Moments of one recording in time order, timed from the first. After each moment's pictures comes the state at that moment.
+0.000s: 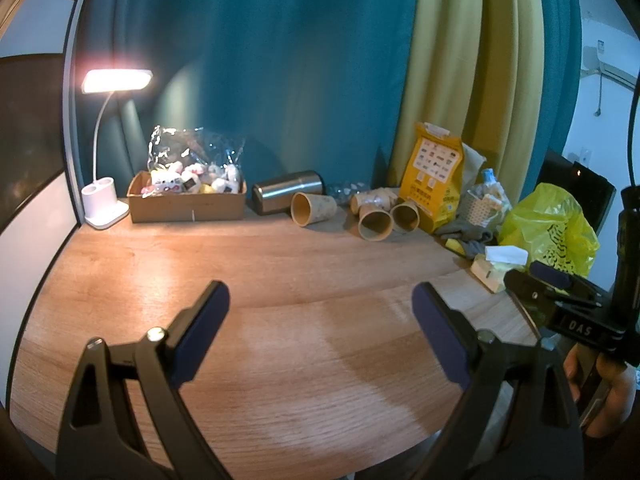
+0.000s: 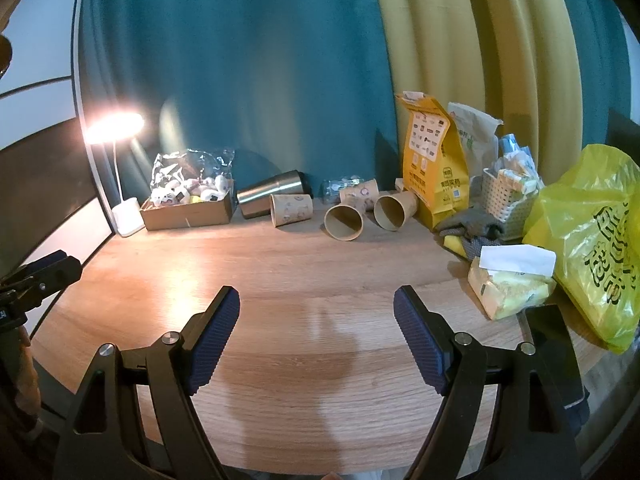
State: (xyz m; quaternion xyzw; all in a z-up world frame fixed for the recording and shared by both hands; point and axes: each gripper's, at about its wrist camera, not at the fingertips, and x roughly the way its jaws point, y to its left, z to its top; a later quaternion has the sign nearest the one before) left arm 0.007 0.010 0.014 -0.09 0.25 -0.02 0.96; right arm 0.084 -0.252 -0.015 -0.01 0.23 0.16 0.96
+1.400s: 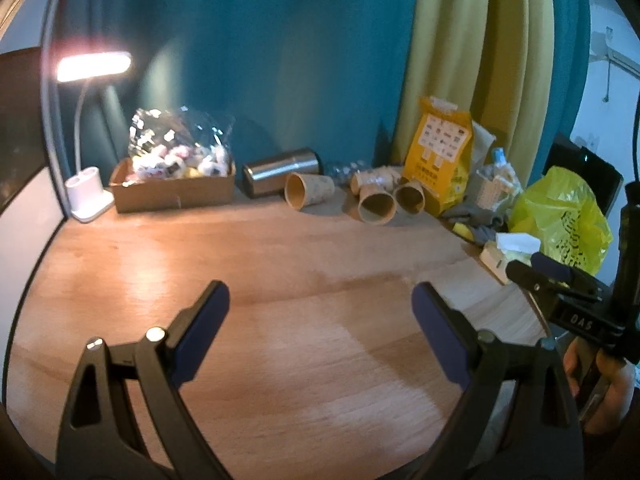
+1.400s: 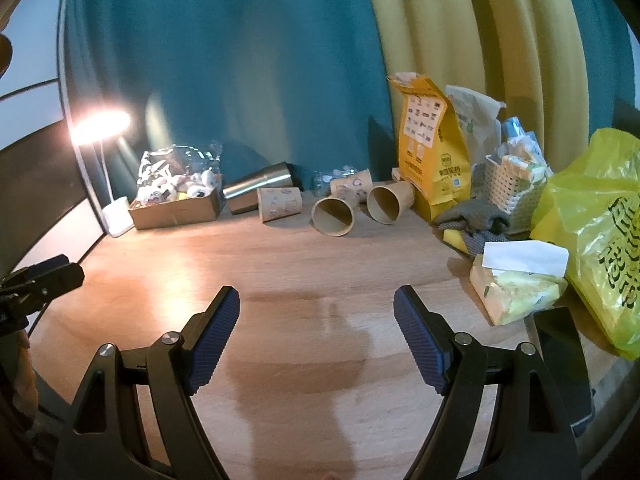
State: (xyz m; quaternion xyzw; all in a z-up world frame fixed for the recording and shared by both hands) left arm 0.060 0.005 0.002 -0.08 0.30 -0.03 0.95; right arm 0.121 -0.259 -0.031 0.01 0.25 0.16 0.96
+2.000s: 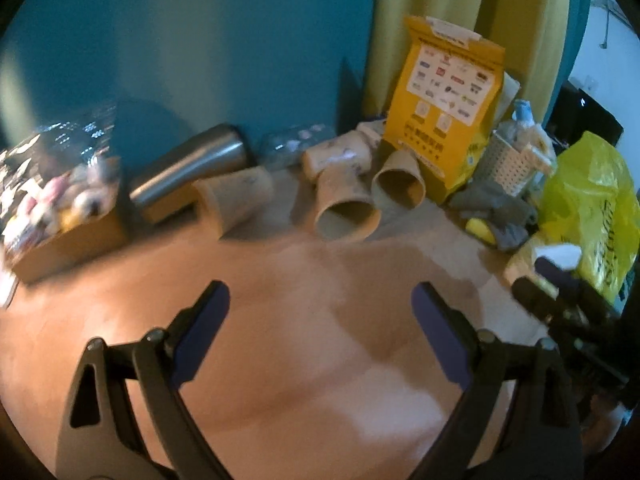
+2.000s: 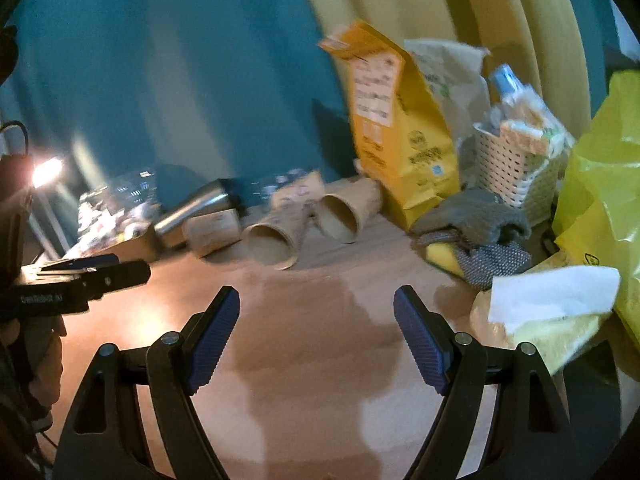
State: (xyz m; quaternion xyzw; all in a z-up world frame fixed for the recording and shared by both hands) left arm 0.301 -0.078 -0.017 -0.01 0.41 -0.09 0.91; right arm 0.266 -0.306 -0.056 0.09 0.29 0.12 0.94
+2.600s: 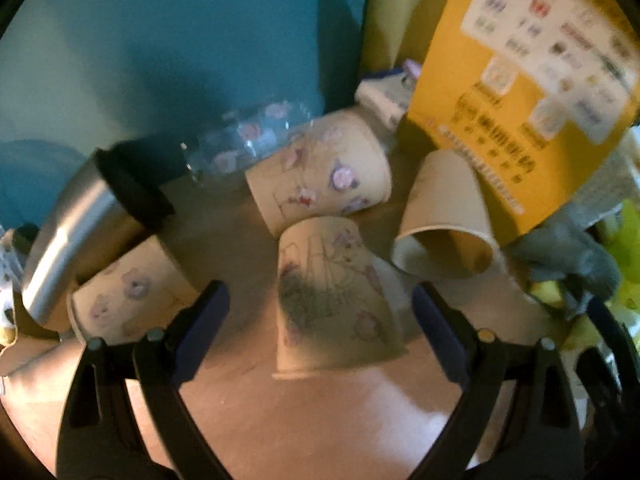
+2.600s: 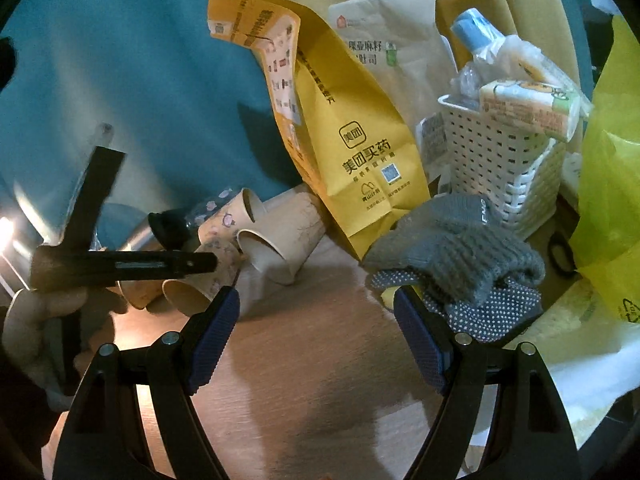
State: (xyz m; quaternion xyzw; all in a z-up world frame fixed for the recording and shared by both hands) left arm 0.488 -0.141 -0.090 0.03 0.53 -0.09 0.84; right arm 0.349 -0.344 -0.079 0.15 0.31 0.08 0.94
